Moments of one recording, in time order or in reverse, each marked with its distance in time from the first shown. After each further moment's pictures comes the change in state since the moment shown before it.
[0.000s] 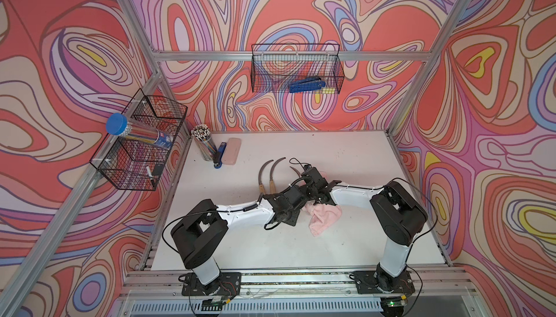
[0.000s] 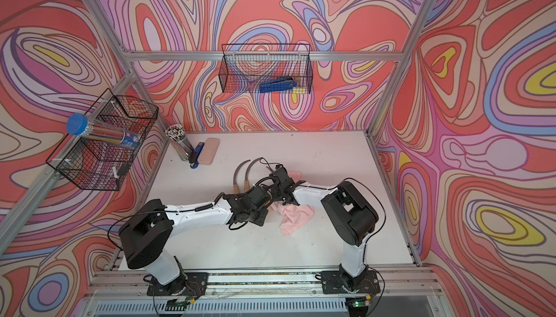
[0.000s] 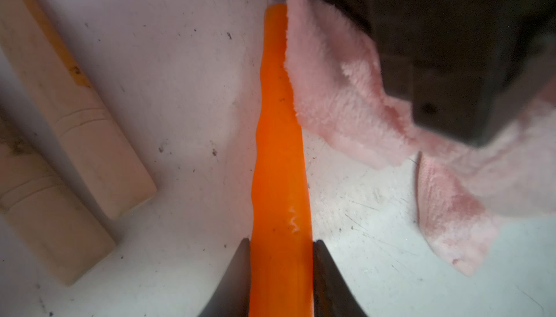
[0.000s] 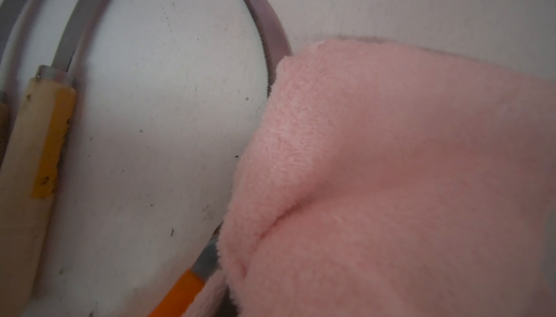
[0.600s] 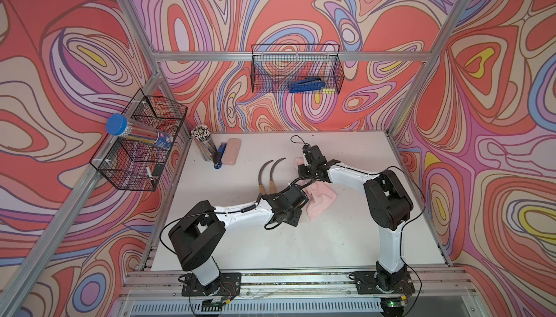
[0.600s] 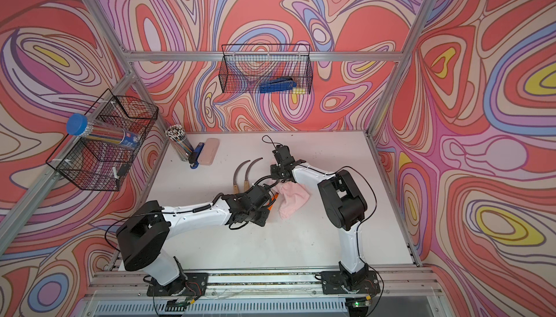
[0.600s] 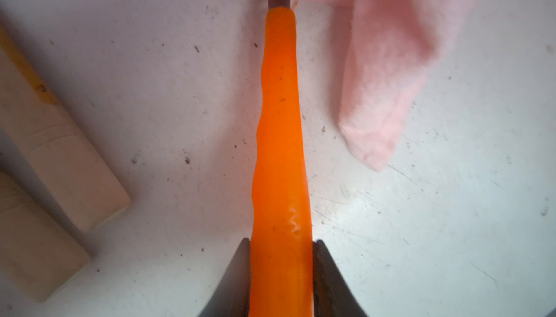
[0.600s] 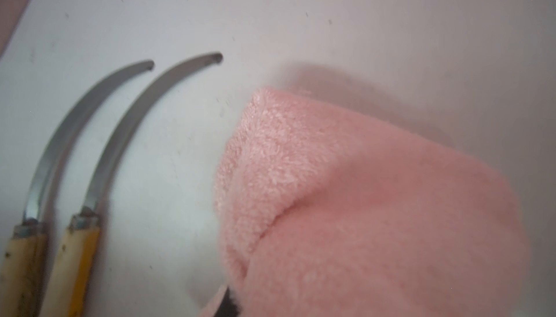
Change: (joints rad) left arm -0.002 -0.029 0.000 0.029 0.066 0.026; right arm -0.133 0.213 0.429 -0.116 -0.114 -0.098
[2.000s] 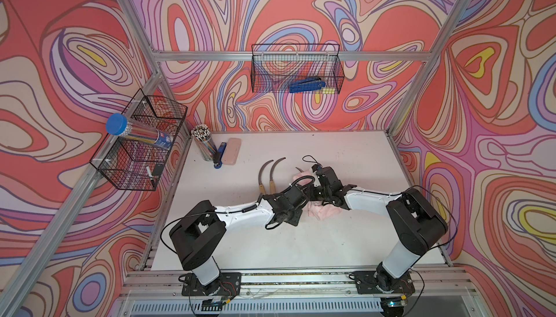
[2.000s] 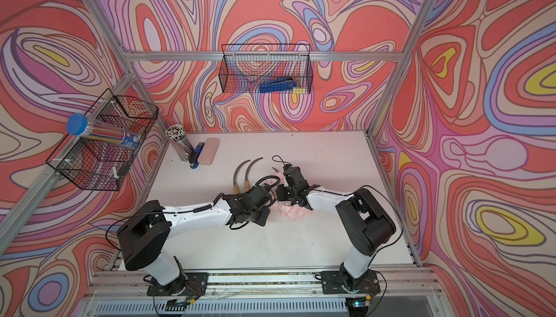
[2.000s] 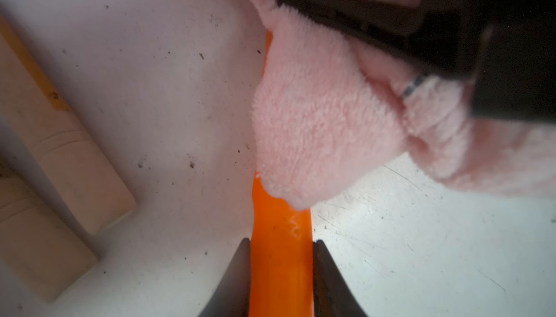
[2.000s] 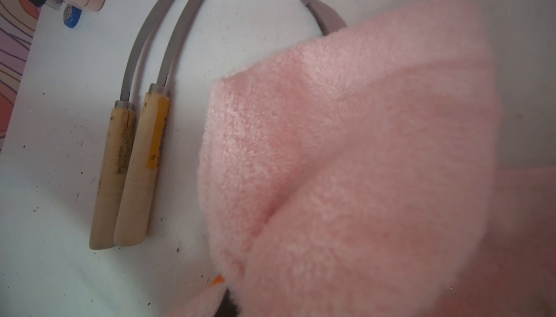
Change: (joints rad) left arm -0.004 0.014 0.005 -0.001 -0.035 -0.003; right arm 0.043 -0.352 -0.597 0.288 -0.179 0.177
